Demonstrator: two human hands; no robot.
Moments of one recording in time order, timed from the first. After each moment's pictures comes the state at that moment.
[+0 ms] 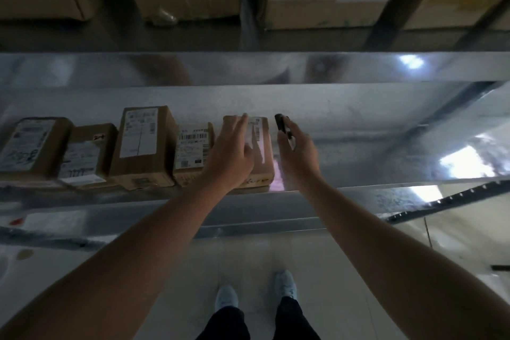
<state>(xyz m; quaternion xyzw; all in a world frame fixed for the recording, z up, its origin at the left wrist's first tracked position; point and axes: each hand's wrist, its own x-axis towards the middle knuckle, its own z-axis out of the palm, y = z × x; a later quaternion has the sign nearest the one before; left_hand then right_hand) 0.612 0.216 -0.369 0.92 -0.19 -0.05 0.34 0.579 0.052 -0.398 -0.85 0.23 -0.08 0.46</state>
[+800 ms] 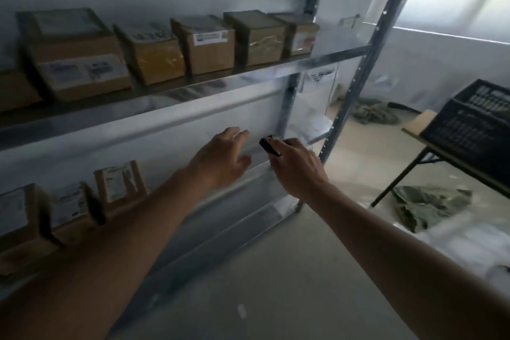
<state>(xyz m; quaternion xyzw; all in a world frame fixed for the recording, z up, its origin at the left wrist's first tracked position) 0.429 0.040 -0.201 0.83 -0.52 -0.06 0.20 0.280 -0.104 -0.229 -0.94 0.28 -0.14 0.14</state>
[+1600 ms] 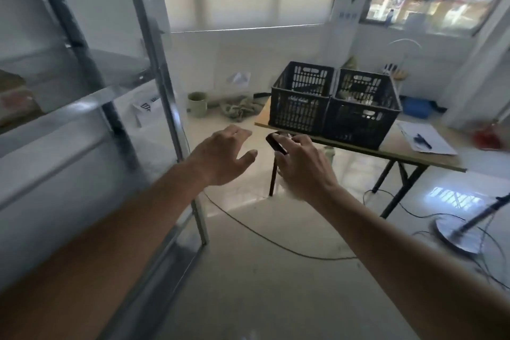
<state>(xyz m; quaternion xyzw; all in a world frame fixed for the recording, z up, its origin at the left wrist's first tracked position) 0.146 -0.348 -0.143 0.63 -0.76 -0.04 0.15 -0.059 -0.385 -0.185 -0.80 0.55 -0.23 0.05</state>
